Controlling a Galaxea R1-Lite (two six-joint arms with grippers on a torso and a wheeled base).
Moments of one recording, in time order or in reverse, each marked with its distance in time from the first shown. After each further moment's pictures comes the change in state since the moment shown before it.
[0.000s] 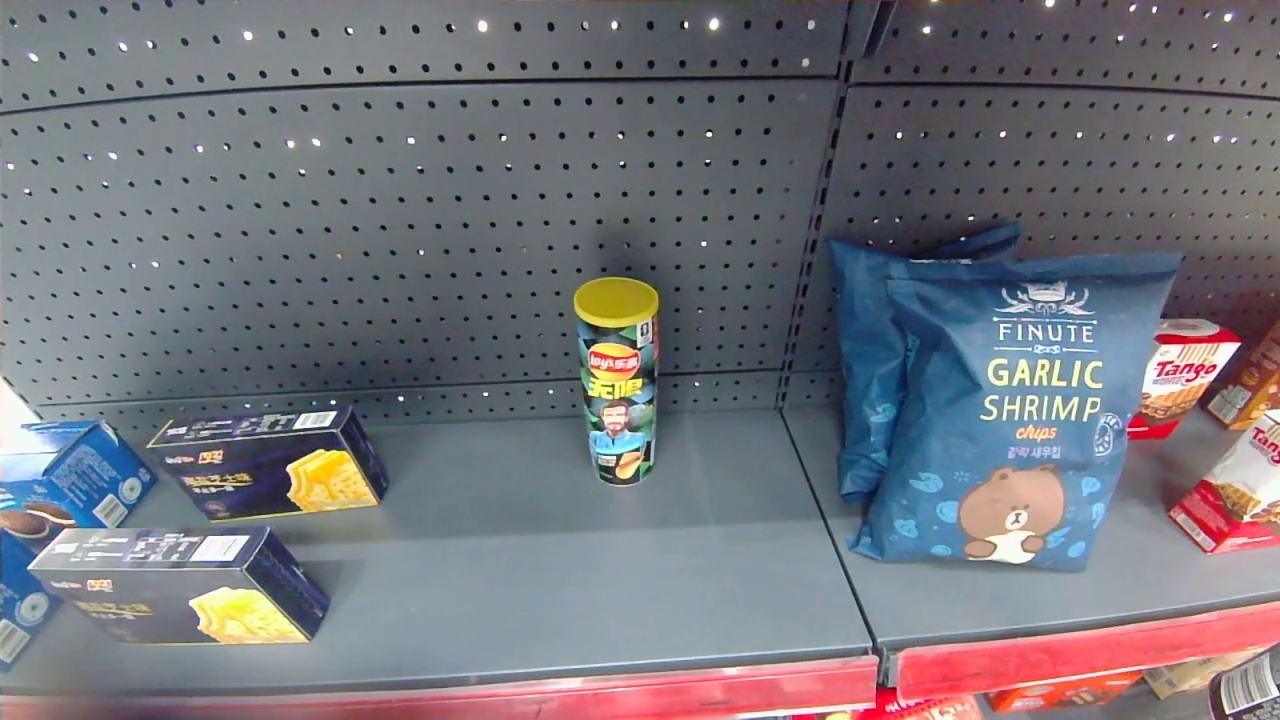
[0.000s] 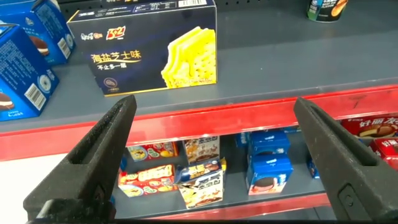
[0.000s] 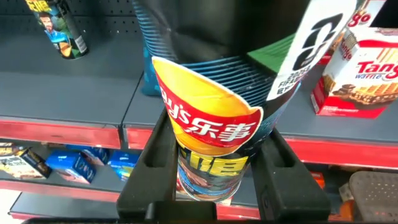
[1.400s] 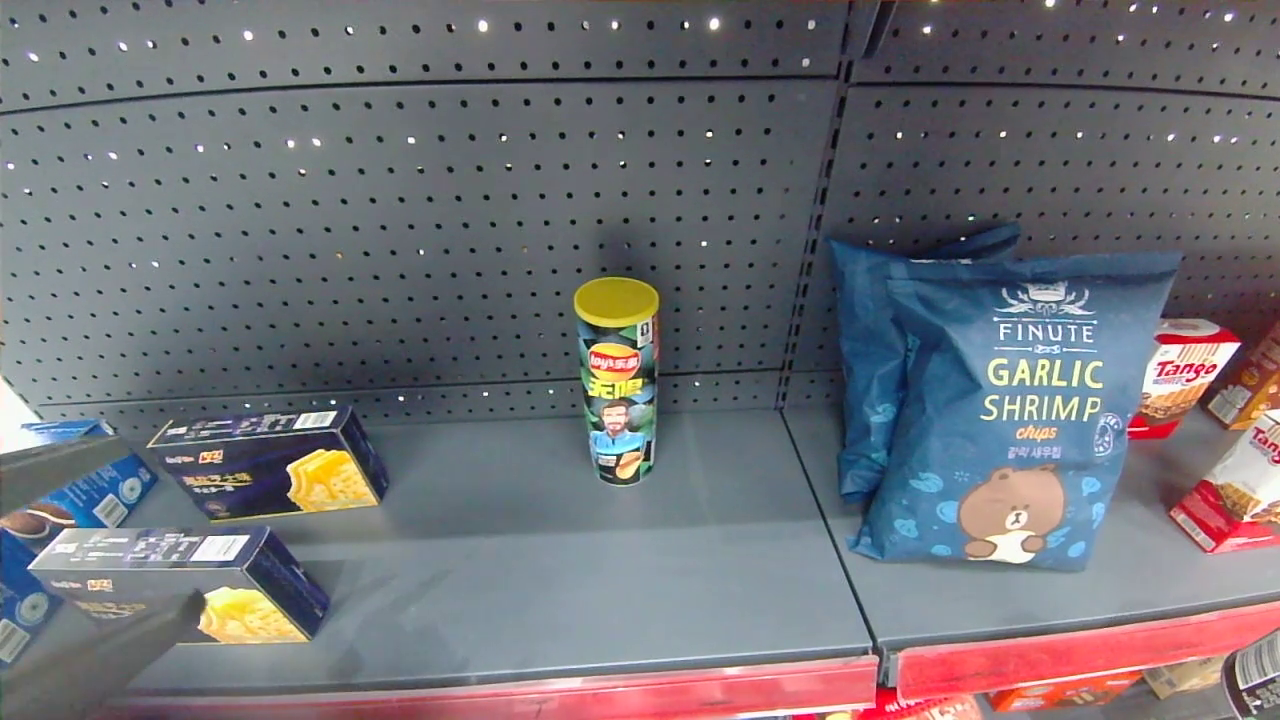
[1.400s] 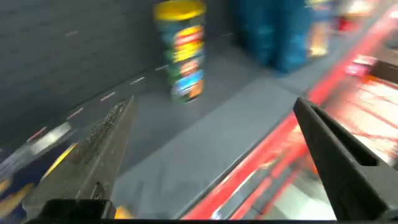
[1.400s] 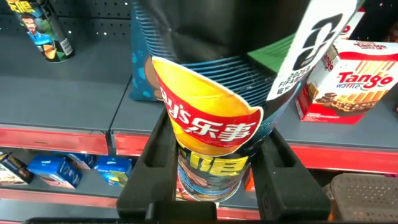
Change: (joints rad) left arm -0.097 0.800 -0.547 -0.205 -0.547 0.049; right arm -0.027 0.044 -0.035 -0.005 -0.017 -0.038
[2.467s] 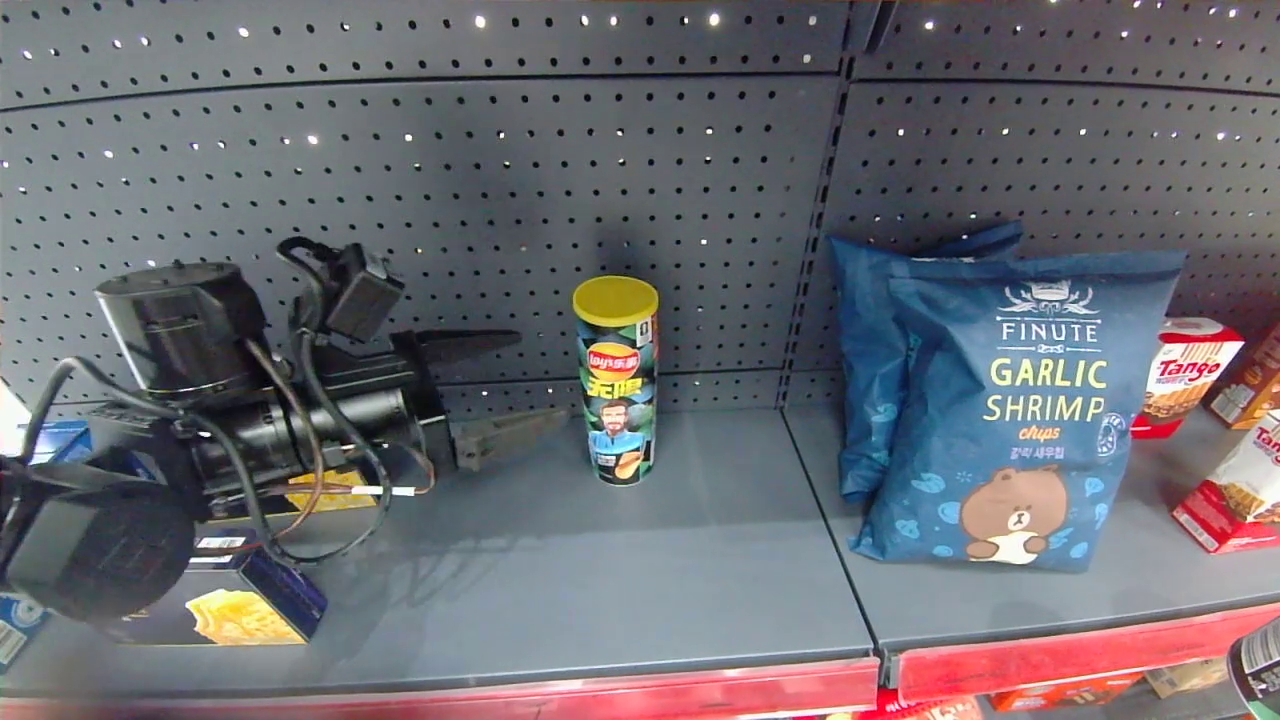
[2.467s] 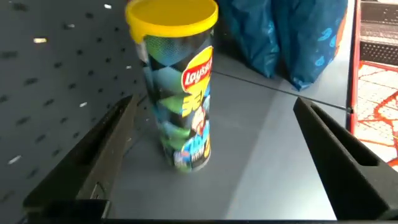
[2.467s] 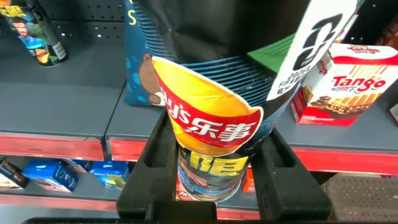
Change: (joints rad) left arm -0.098 0.944 -0.228 -0.692 -0.215 0.067; right arm 0.000 0.032 -0.025 -0.004 -0.020 0.000
